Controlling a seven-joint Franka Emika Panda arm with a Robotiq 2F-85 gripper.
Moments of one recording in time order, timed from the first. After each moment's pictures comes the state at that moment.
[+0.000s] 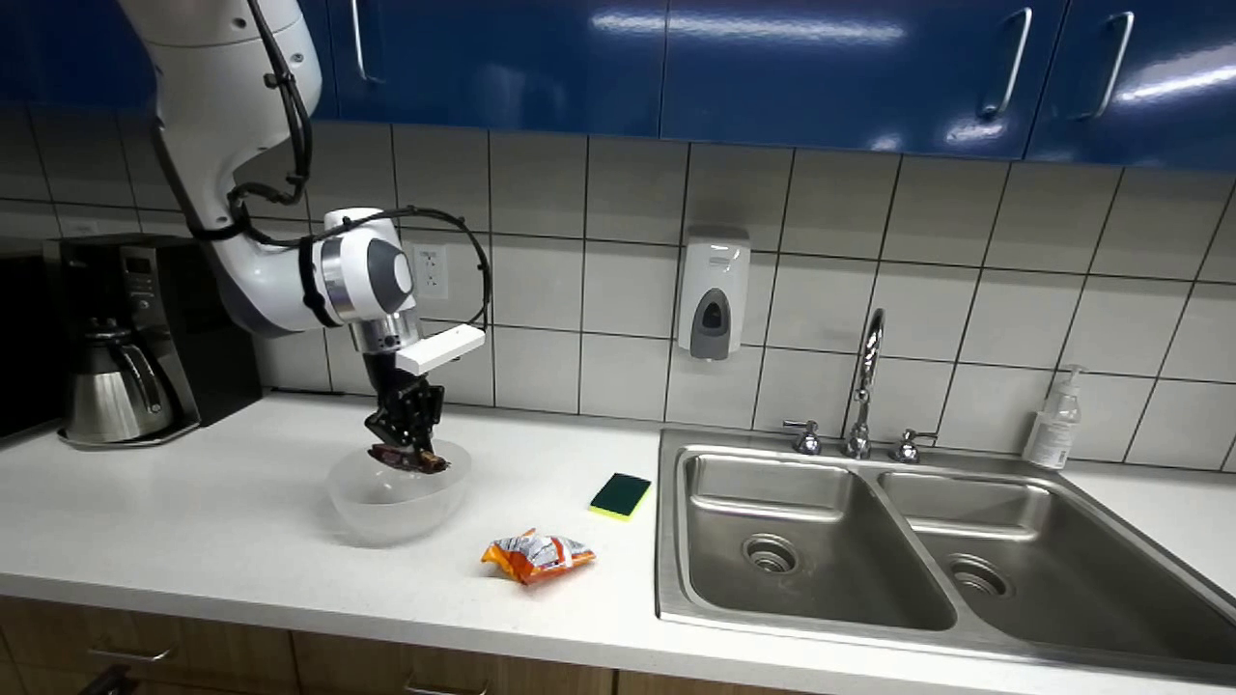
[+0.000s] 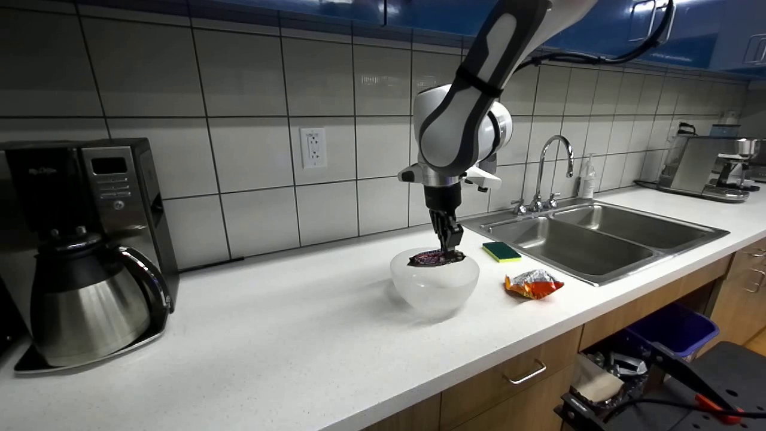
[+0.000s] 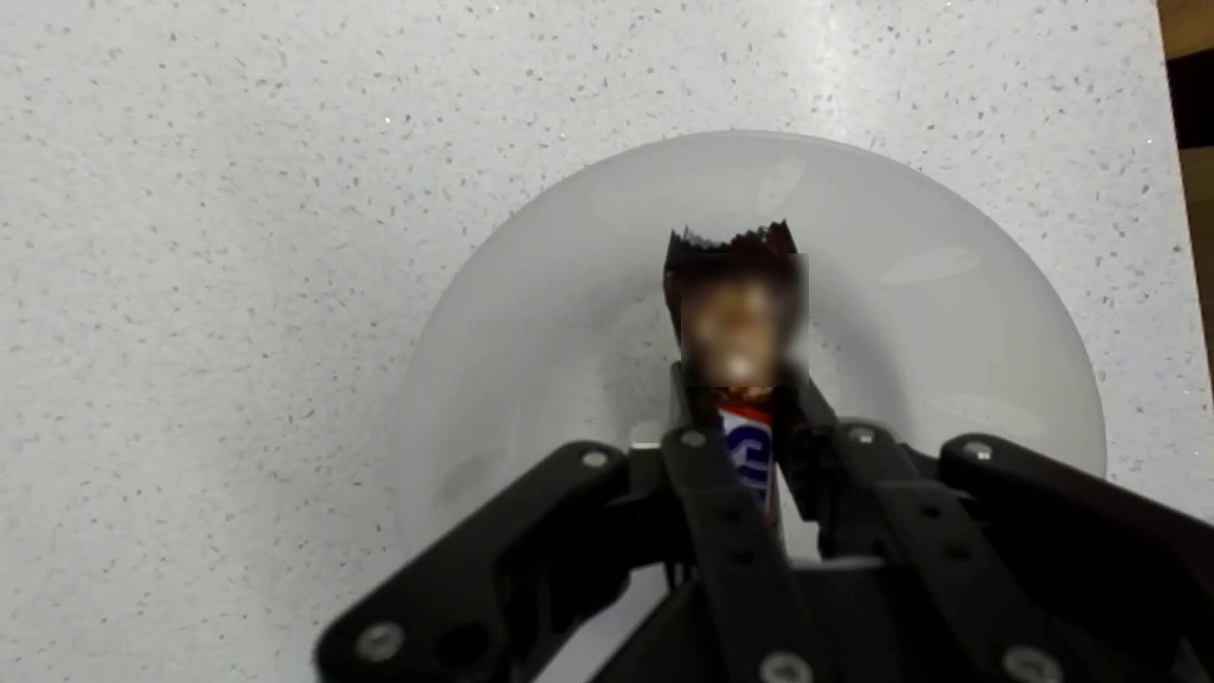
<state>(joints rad) -0.04 0.46 0.05 -2.12 -0.38 2.57 -1.04</state>
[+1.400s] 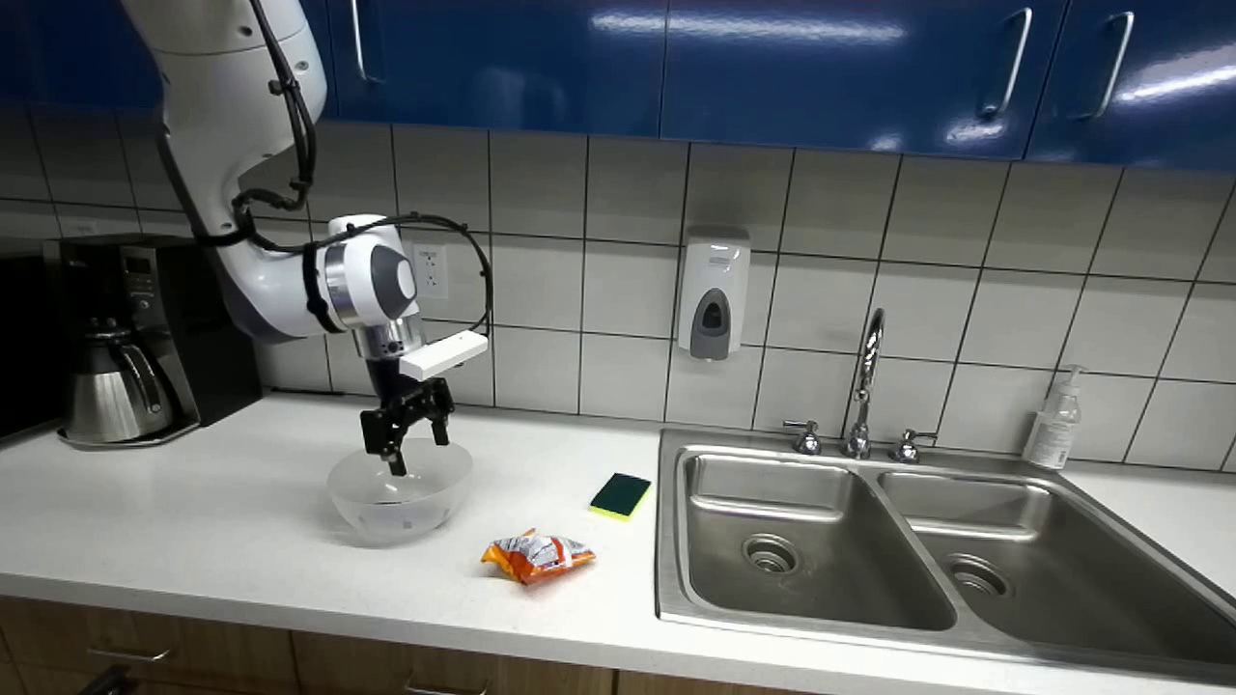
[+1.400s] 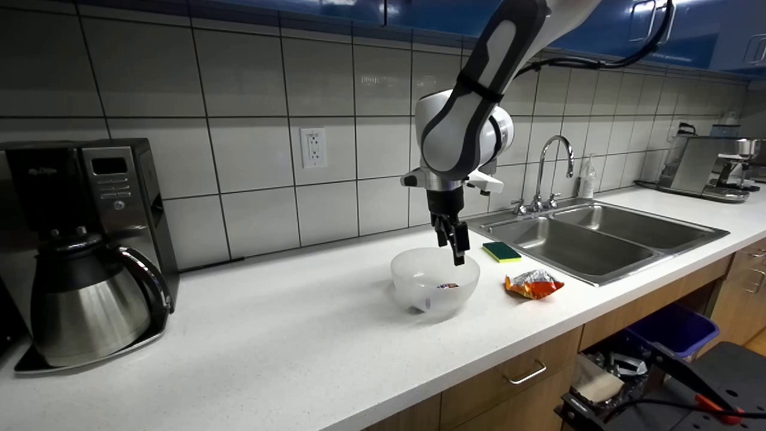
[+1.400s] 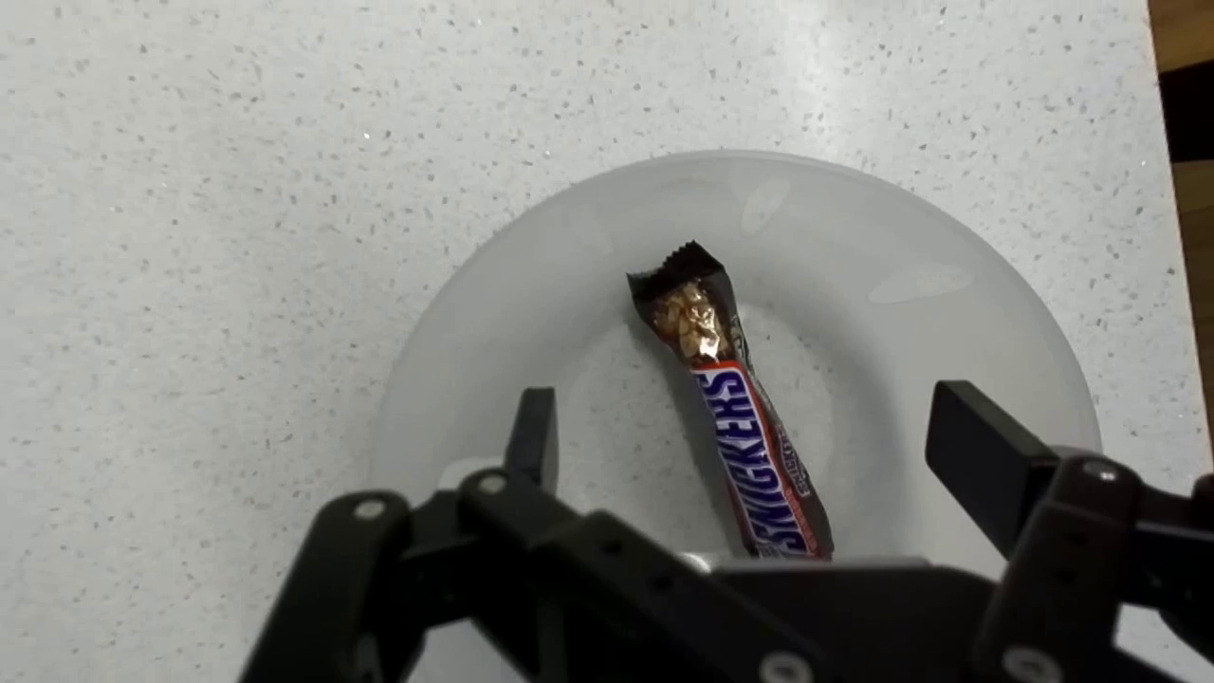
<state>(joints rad) -0.04 0.47 0.04 -2.13 -0.38 2.57 -1.05</state>
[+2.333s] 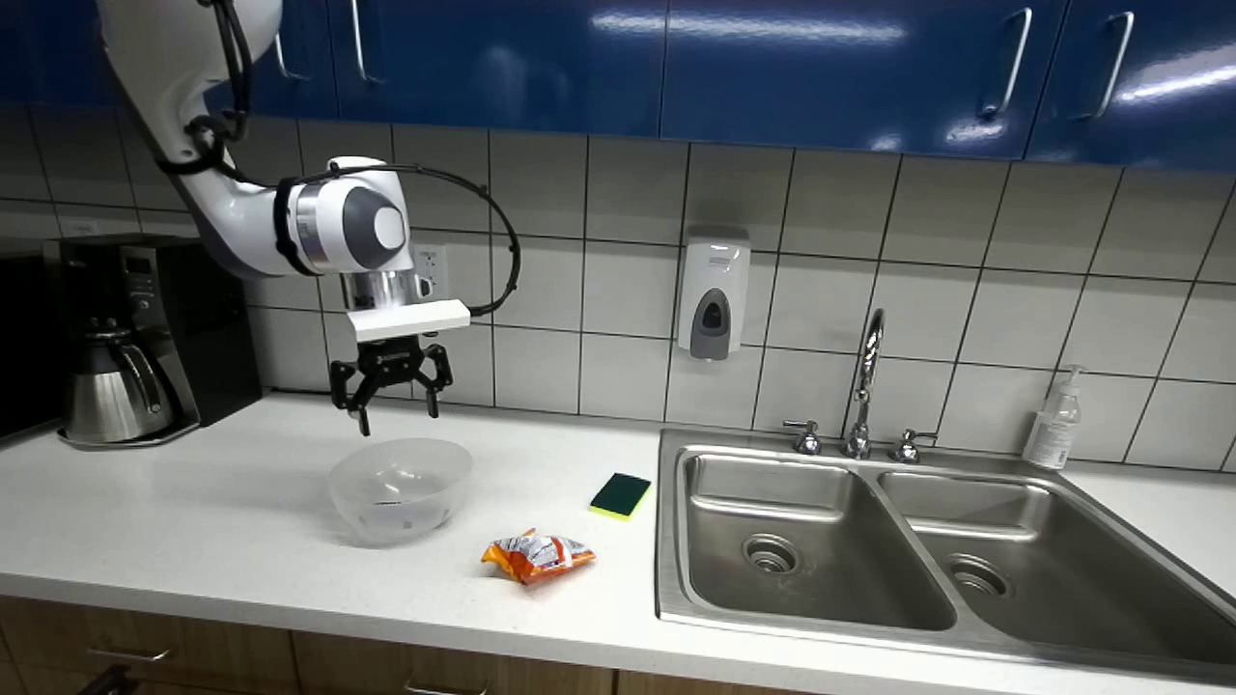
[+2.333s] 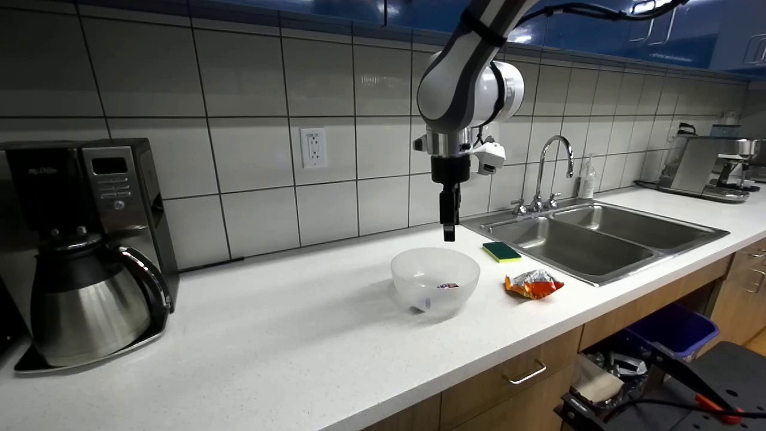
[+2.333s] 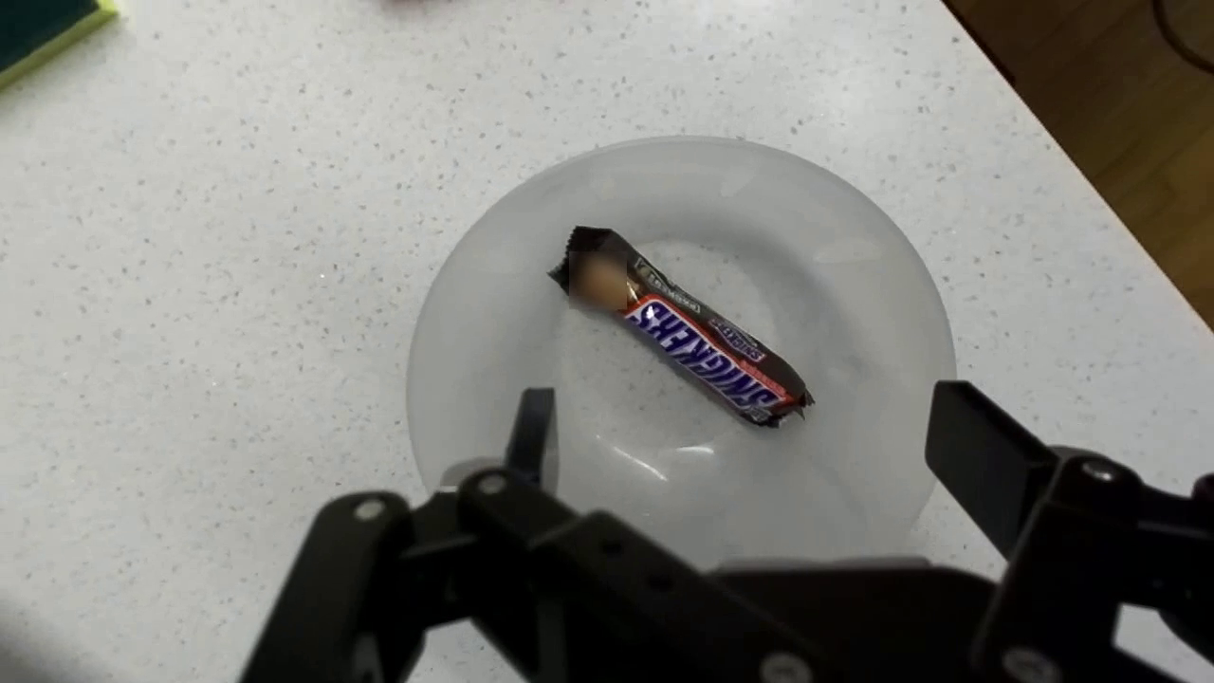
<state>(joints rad) -0.03 0.30 0.05 -2.19 -0.16 2.45 -0.72</state>
